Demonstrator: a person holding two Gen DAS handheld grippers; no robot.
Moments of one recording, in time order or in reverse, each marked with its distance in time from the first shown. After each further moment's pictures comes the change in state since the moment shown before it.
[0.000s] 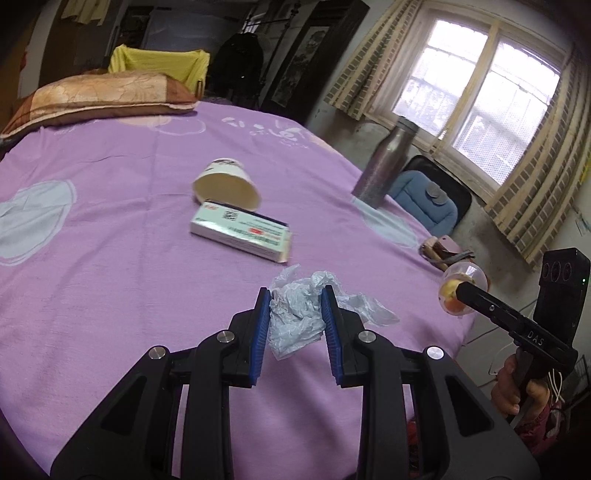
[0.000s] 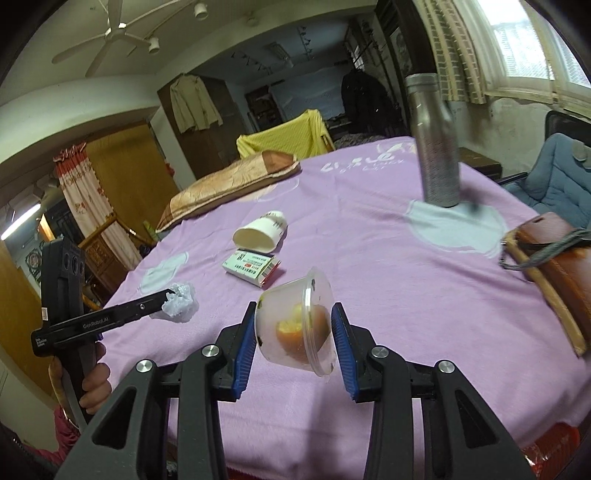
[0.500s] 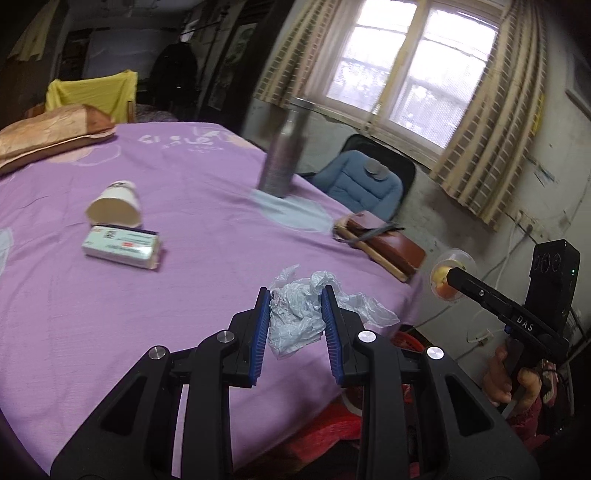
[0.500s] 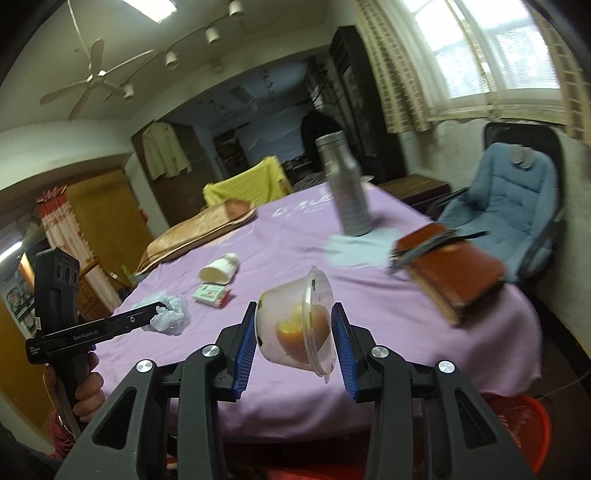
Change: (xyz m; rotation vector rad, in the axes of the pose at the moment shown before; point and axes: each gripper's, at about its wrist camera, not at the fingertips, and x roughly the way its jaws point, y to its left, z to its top) left arm 0.009 -0.127 -0.011 0.177 0.025 -0.146; right arm -0.125 -0.063 -0.031 0.084 -0.178 -0.128
